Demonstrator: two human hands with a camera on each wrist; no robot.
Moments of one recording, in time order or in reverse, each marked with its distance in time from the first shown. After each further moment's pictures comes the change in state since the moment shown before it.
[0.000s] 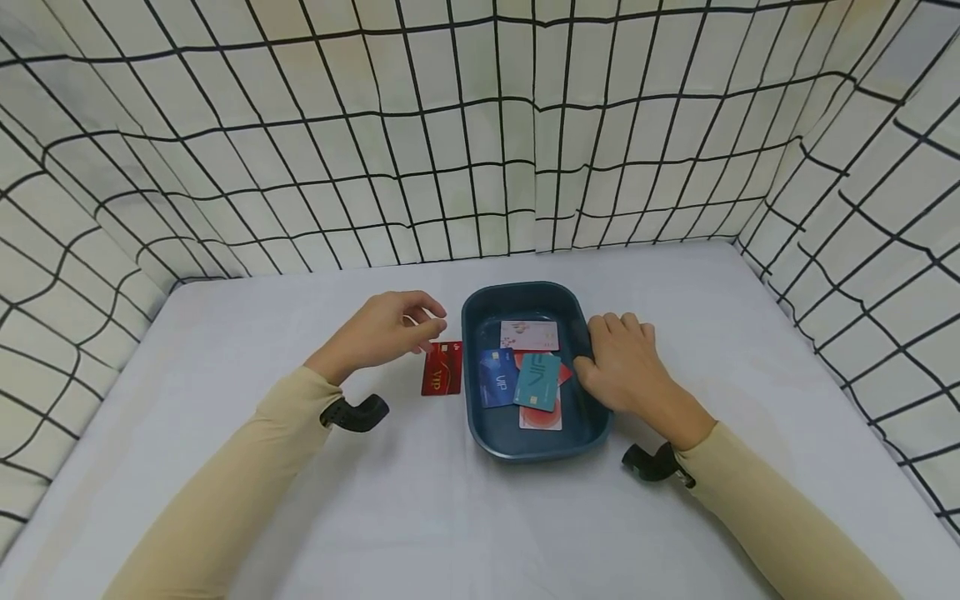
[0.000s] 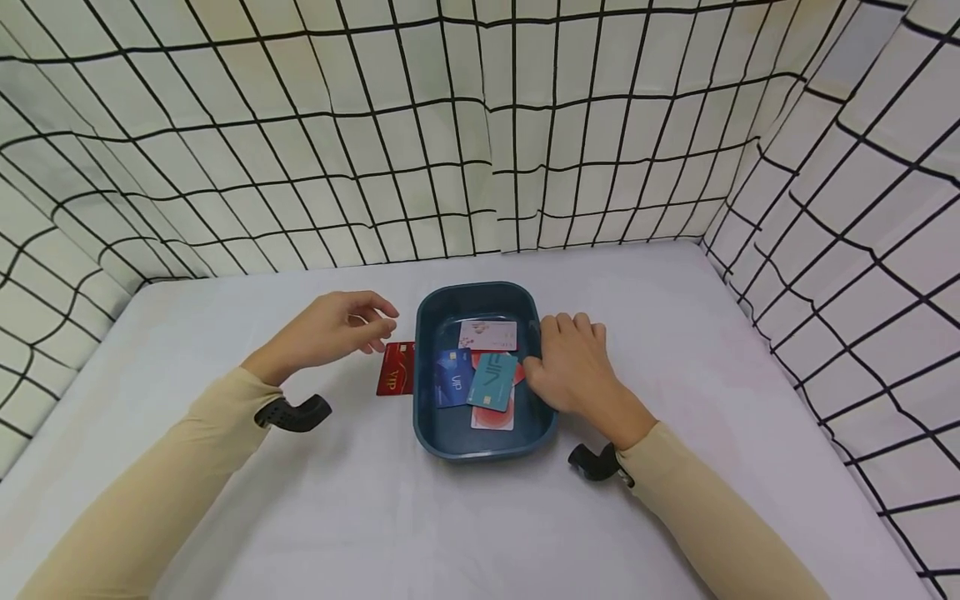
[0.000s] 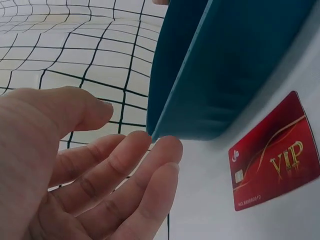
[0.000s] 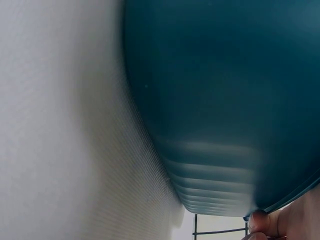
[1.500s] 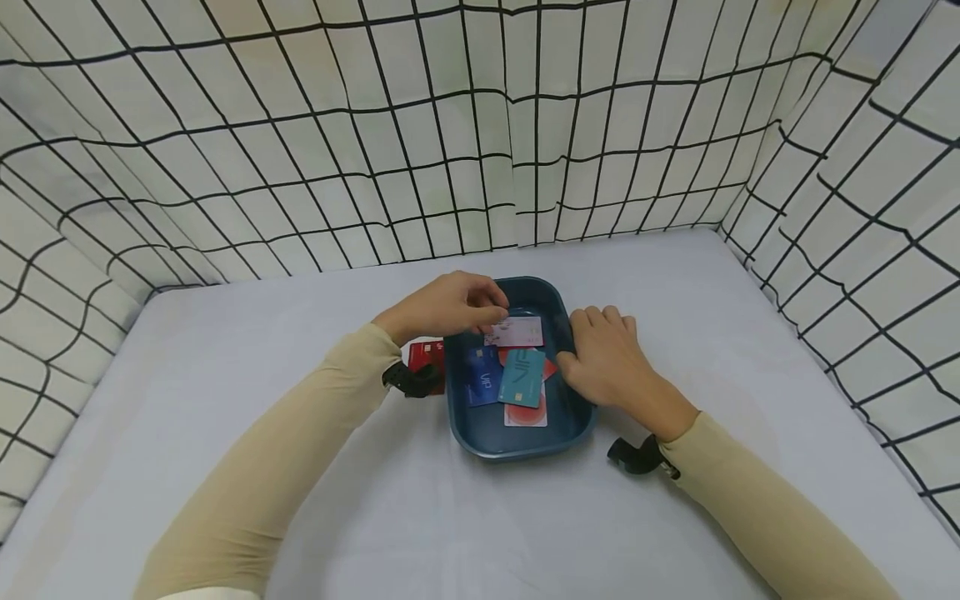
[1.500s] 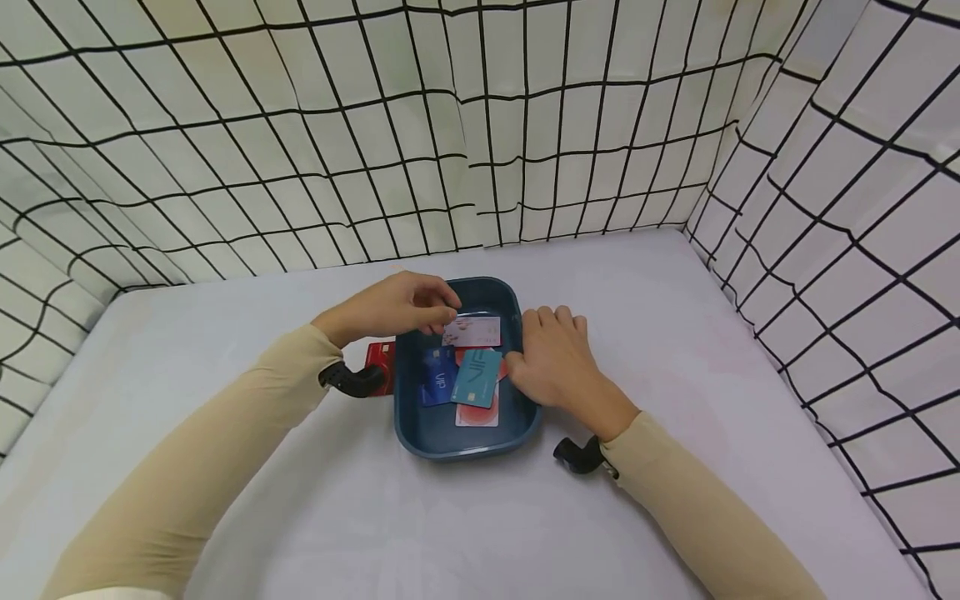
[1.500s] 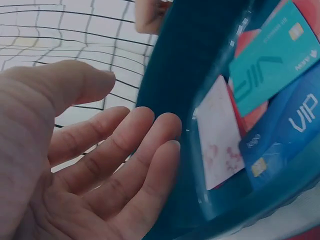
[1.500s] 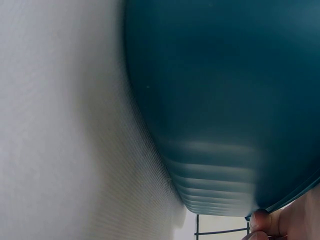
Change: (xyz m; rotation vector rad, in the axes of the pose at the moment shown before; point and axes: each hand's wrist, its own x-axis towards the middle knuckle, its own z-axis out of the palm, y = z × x) left_hand 0.069 0.059 0.030 -0.117 -0.274 0.171; right_hand 0.002 0.004 -0.001 0.011 -0.009 -0.005
